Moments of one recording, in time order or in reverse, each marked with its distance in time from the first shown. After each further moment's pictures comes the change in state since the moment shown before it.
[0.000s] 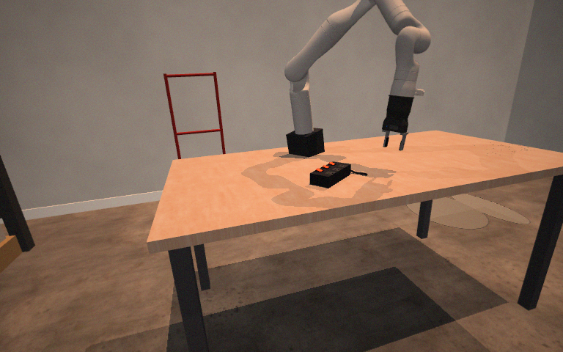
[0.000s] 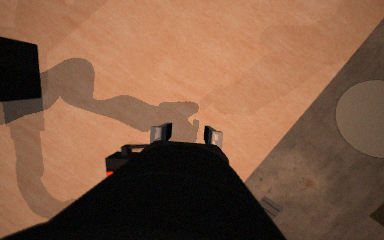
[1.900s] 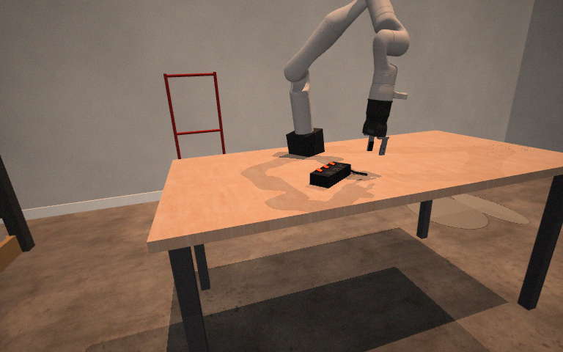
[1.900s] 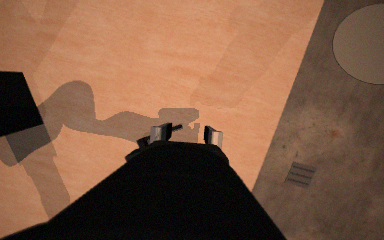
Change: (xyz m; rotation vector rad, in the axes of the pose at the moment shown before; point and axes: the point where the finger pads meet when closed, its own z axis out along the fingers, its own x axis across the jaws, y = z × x) arm -0.035 0.062 0.016 0.014 -0.006 0.342
